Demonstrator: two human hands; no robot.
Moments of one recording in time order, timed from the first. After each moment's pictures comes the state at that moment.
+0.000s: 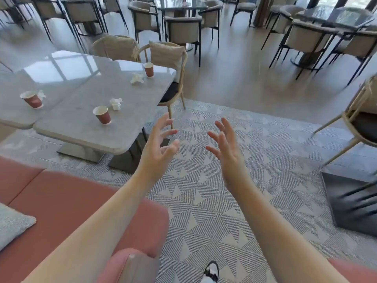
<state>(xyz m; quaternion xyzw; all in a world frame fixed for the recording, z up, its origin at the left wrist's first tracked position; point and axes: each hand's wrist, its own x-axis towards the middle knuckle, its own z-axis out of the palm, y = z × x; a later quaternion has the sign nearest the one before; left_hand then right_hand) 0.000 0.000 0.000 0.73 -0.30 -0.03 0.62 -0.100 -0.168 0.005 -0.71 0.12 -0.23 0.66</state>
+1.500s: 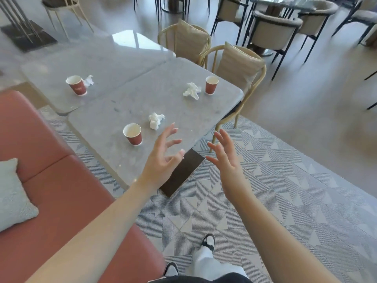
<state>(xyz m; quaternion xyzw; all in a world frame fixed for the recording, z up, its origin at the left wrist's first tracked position) 0.321 -0.030 -0.058 0.76 -0.08 0.03 0.65 0.299 -0.222 -0.041 -0.71 0.02 -0.02 0.70</state>
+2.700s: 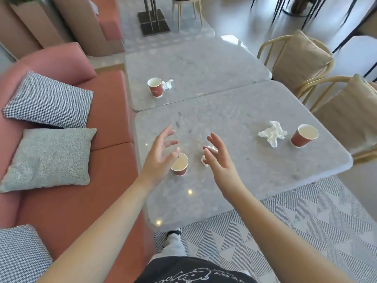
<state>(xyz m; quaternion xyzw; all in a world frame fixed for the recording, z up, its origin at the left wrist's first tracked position) 0.483 0.071 -0.074 0.75 0.17 0.16 0.61 0.561 -0.105 -0.077 -0.68 -0.17 0.22 0.68</state>
